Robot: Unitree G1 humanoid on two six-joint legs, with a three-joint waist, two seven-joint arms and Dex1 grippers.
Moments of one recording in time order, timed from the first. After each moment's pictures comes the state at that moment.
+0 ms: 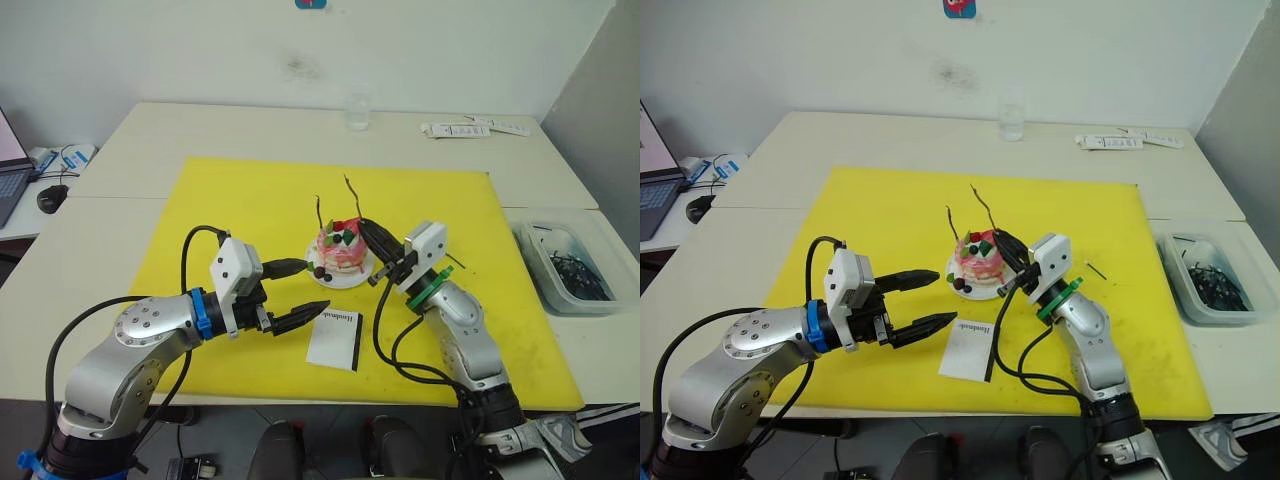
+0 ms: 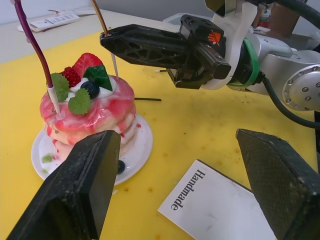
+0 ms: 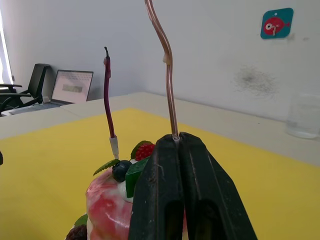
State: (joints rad) left arm -0.12 0.67 0.06 -0.54 -0.61 0.58 -0.82; right arm -0.31 -0.08 0.14 0.00 0.18 -0.08 0.49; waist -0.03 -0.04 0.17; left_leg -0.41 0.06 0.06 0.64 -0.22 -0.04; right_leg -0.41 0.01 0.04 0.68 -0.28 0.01
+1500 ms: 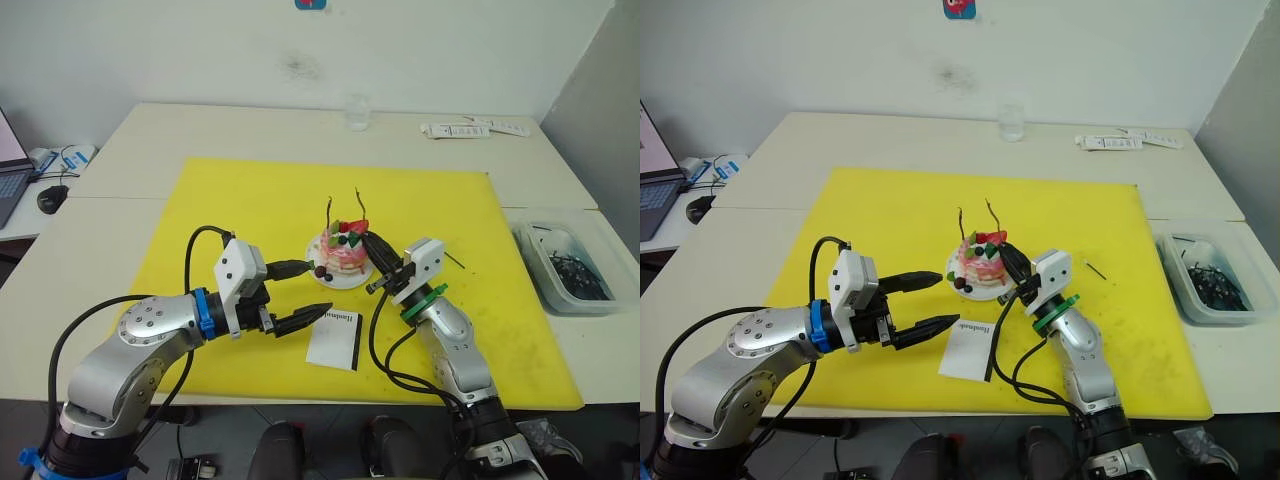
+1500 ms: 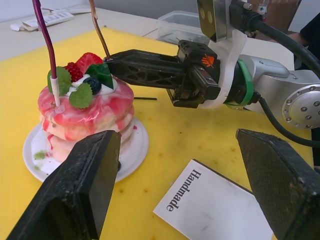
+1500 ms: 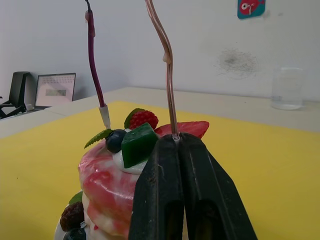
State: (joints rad) left arm -0.13 0.68 0.05 -0.54 -0.61 0.58 -0.82; right arm -0.25 -0.03 0.14 0.07 0.18 -0.16 0.43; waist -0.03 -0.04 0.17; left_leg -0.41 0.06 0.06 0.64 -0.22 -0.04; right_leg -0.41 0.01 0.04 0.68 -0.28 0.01
